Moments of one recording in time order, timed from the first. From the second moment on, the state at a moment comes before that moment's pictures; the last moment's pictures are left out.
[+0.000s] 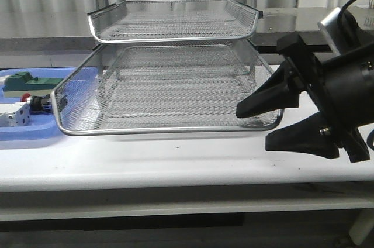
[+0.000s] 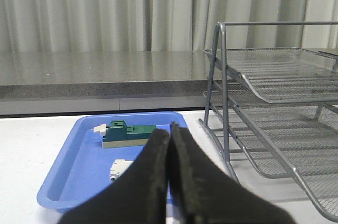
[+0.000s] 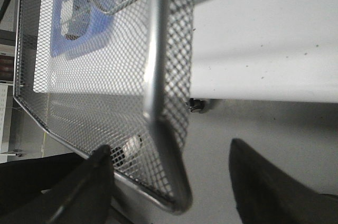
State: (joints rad) left arm -0.04 0.00 0.00 0.05 -0.01 -0.07; right arm 0.16 1.62 -0.55 1.79 0.73 -1.28
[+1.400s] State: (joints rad) left arm -0.04 0.00 0.00 0.05 -0.01 -0.07; right arm 0.16 0.83 -0.70 0.11 0.81 0.04
